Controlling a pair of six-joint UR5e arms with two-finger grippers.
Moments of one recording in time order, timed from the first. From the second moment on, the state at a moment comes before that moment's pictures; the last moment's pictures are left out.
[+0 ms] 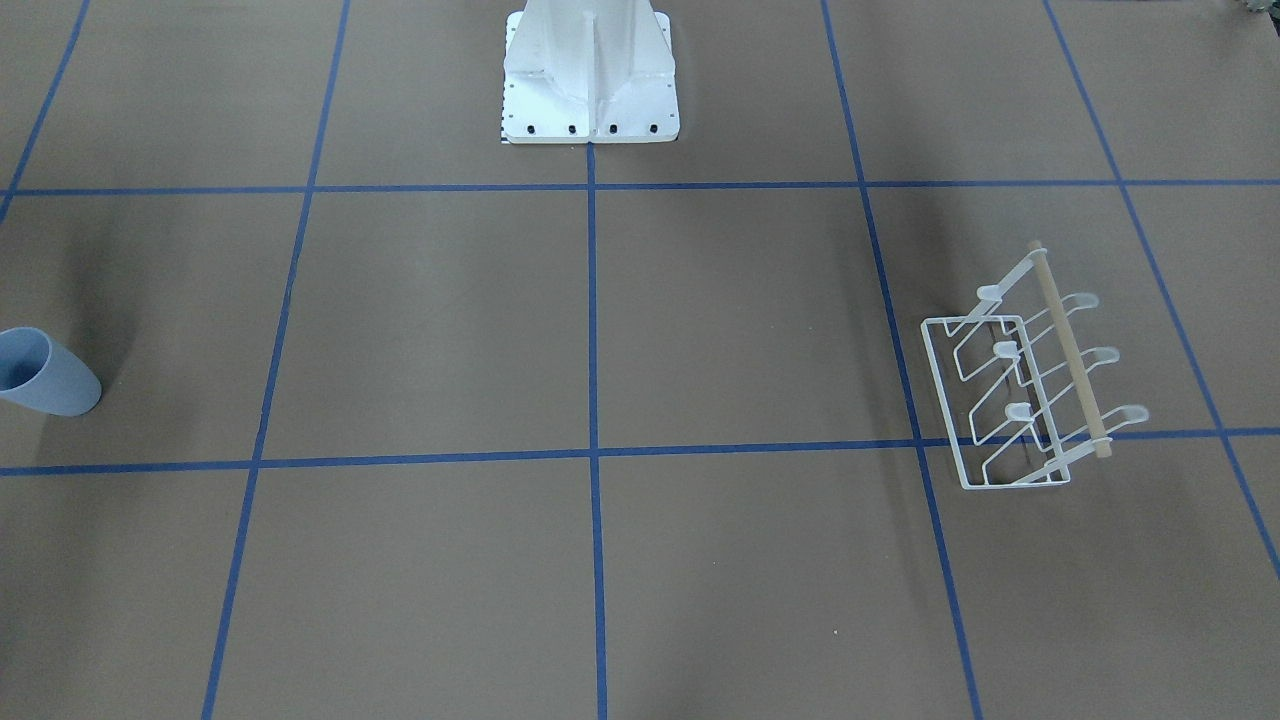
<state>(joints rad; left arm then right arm) -1.58 -1.57 -1.58 -1.76 -2.35 -0.06 1.28 -1.51 1.76 -1.62 2.39 0.01</state>
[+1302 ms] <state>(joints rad) -1.56 -1.57 -1.59 -1.78 -2.35 -0.06 1.25 -1.42 1.50 -1.62 2.38 0.00</state>
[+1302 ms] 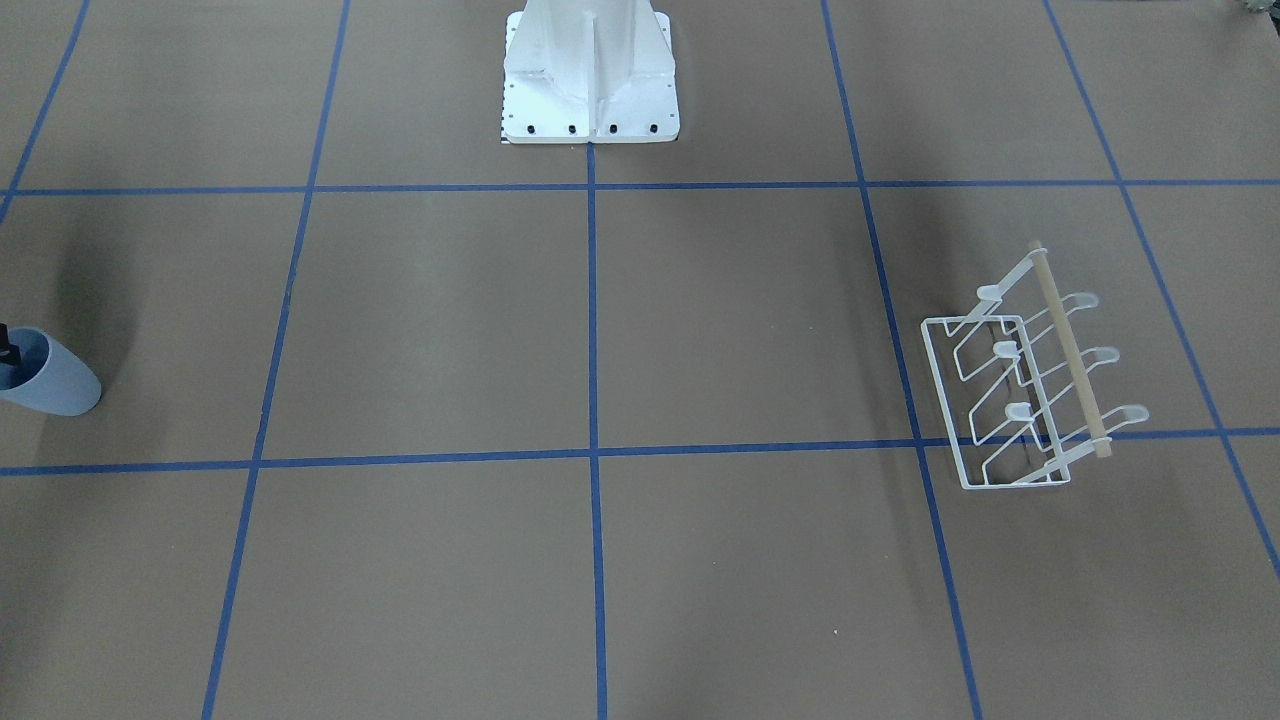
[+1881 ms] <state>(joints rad) -1.56 -1.57 -1.59 -1.78 -2.35 -0.06 1.24 -1.41 1.51 -1.62 2.38 -0.01</state>
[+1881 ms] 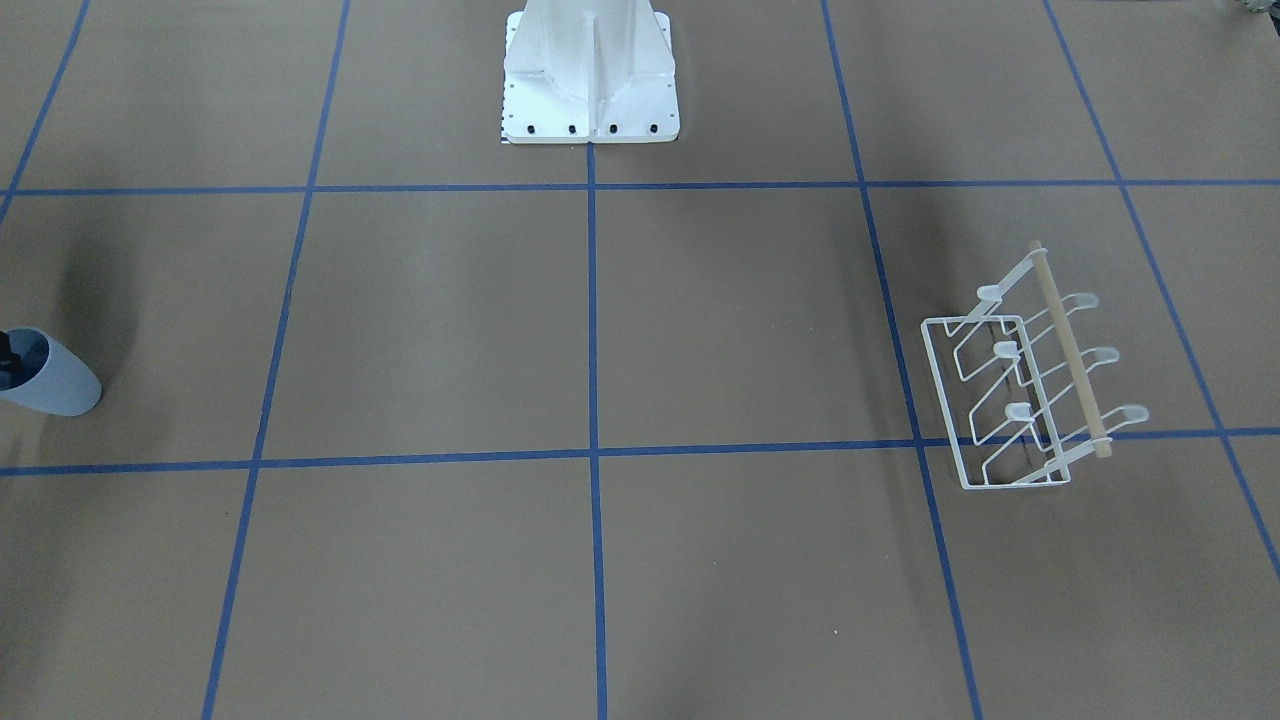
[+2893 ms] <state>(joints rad) -1.52 -1.63 -1.63 -1.80 -2.34 -0.15 1.25 -1.32 1.81 -1.61 2.48 0.24</state>
